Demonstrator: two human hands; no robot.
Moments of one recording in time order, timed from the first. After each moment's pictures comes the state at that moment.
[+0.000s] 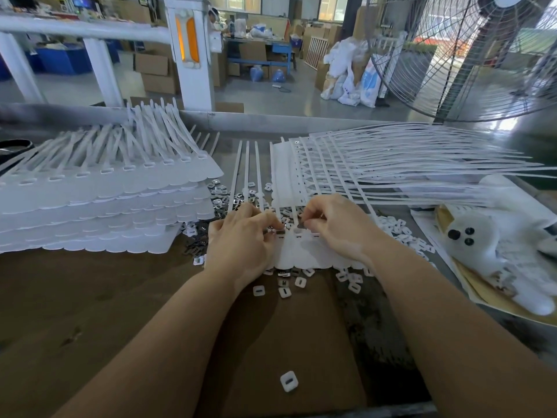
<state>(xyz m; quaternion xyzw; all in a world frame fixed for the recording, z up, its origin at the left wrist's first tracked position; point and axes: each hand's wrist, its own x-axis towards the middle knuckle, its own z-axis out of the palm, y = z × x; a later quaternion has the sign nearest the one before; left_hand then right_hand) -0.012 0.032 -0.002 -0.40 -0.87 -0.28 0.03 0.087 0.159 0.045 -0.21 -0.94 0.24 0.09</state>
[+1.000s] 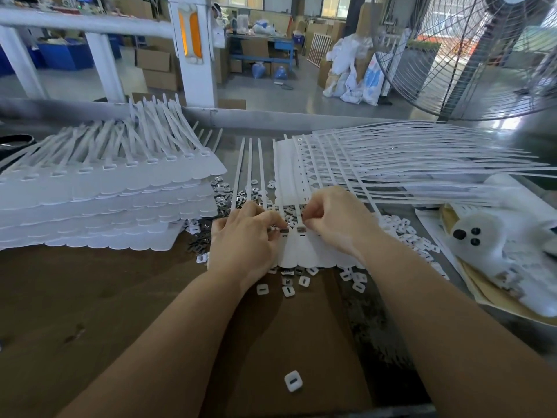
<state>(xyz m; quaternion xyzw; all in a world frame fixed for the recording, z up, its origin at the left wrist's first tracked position) -0.010 0.031 -0.004 -0.39 -0.87 -0.28 0.04 0.076 0.153 0.046 -0.26 -0.94 0.20 0.11</state>
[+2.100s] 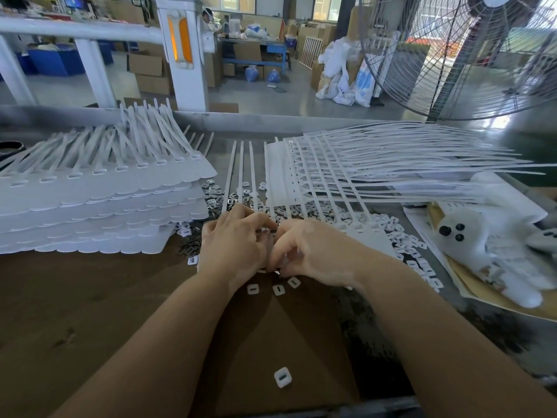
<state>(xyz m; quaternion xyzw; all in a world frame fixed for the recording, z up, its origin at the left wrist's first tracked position) -0.009 0.030 -0.004 -0.39 -0.87 -0.29 0.05 0.101 0.126 0.049 -0.03 -0.97 0.24 -0.01</state>
